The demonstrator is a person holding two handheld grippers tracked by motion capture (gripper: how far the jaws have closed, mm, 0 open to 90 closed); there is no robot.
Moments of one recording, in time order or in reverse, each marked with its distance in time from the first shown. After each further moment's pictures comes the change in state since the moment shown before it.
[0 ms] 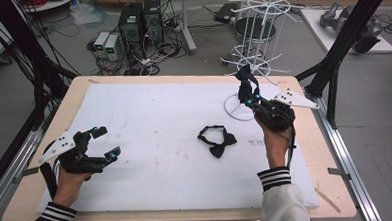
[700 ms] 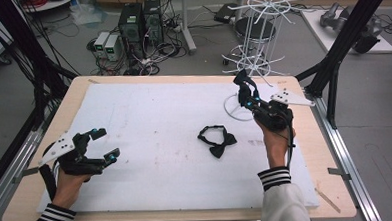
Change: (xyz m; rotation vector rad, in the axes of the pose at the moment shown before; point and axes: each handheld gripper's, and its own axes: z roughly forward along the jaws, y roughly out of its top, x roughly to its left) left arm 0.001 -0.003 -0.003 0.004 0.006 0.002; right arm -0.004 -0.005 0.005 0.090 -0.033 0.001
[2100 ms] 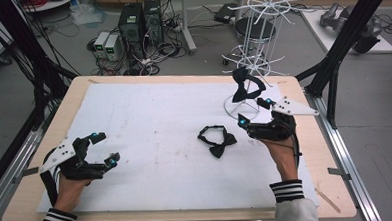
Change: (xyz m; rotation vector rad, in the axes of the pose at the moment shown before) left arm -0.005 -0.015 -0.006 -0.019 0.027 0.031; right arm 0.012 -0.007 -0.022 -0.034 0.105 -0.105
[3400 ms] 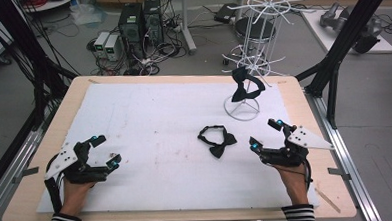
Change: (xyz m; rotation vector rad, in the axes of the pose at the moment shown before) left arm -0.003 -0.018 0.000 -0.049 0.044 -0.005; right arm 0.005 -0.059 -0.043 -0.098 0.006 0.004
